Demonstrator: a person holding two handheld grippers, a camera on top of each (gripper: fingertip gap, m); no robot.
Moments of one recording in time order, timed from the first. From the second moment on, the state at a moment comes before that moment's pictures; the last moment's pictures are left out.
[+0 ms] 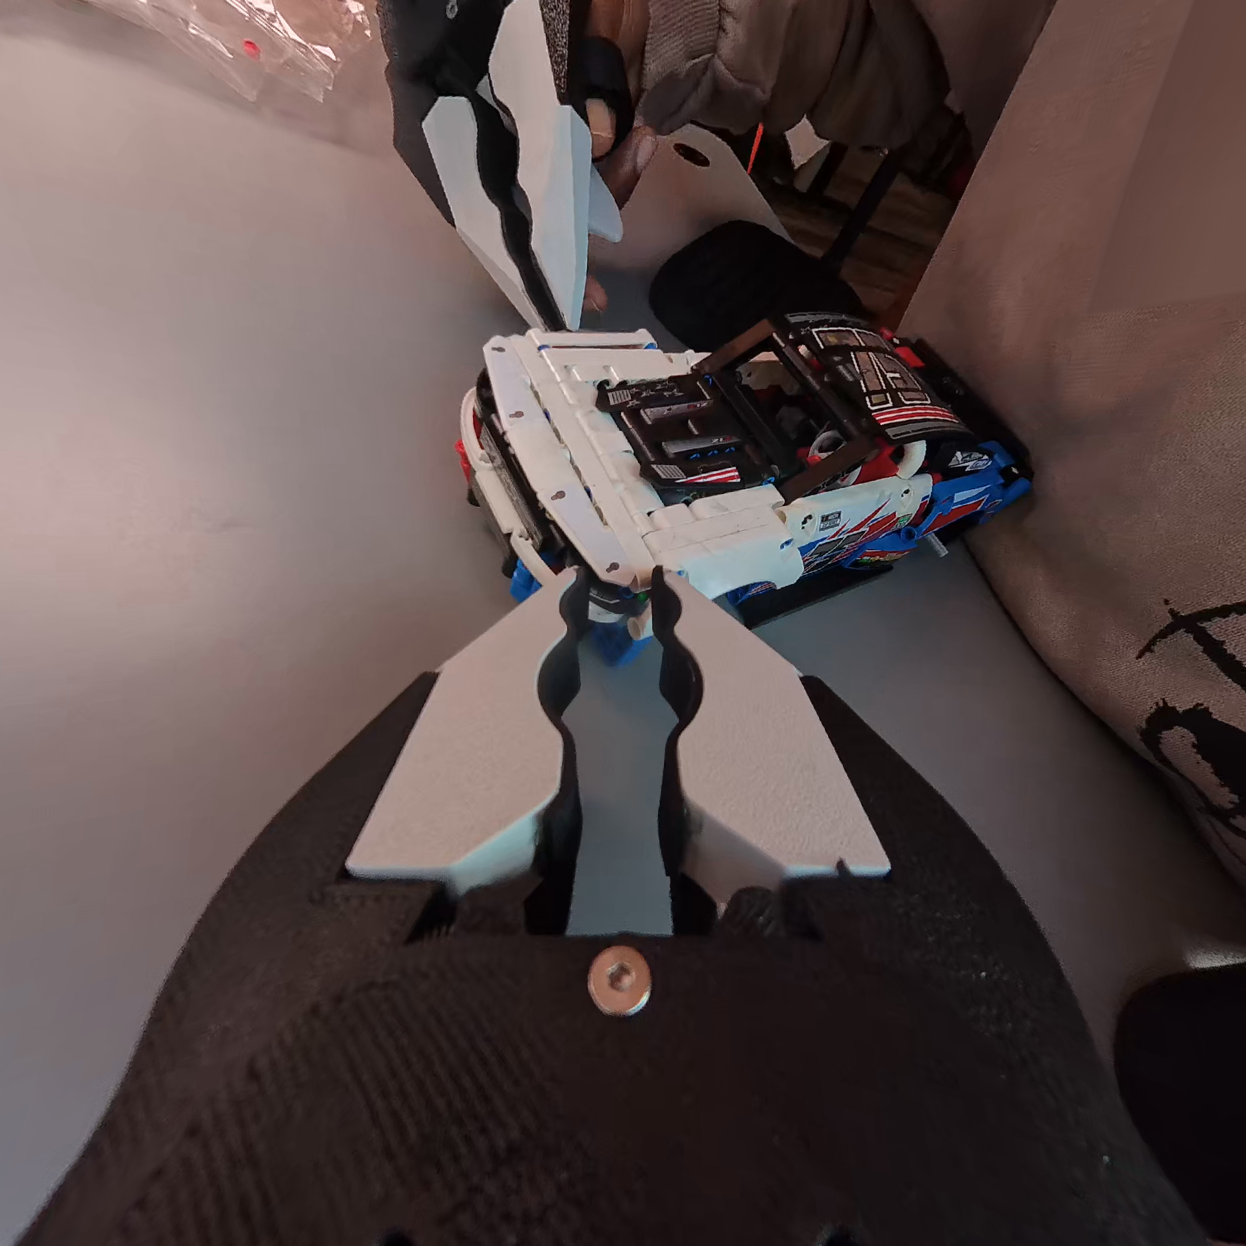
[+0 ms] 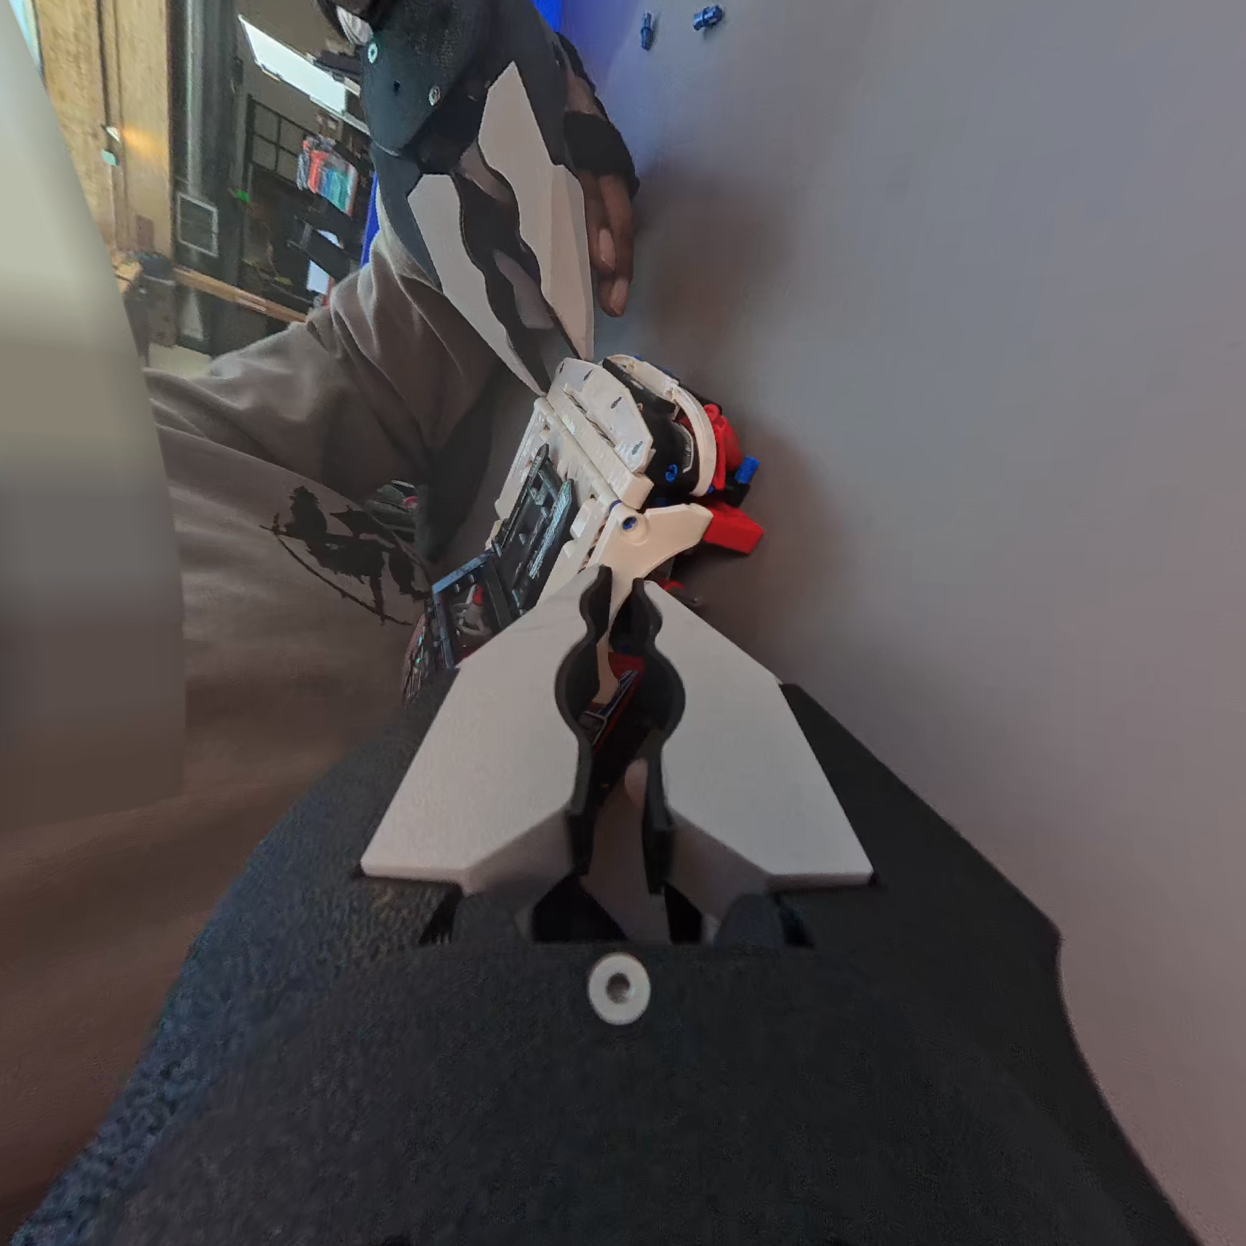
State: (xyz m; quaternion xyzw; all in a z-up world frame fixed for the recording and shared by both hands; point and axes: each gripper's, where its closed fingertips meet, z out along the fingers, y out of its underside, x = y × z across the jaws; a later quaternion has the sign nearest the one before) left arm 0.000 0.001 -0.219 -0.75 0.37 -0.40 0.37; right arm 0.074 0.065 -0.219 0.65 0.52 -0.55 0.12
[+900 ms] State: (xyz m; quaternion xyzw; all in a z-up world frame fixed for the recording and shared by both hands) left arm 0.012 -0.003 -0.233 -0.78 0.35 -0.37 0.36; right arm 0.088 0.057 -0.219 0.64 0.47 -0.59 0.13
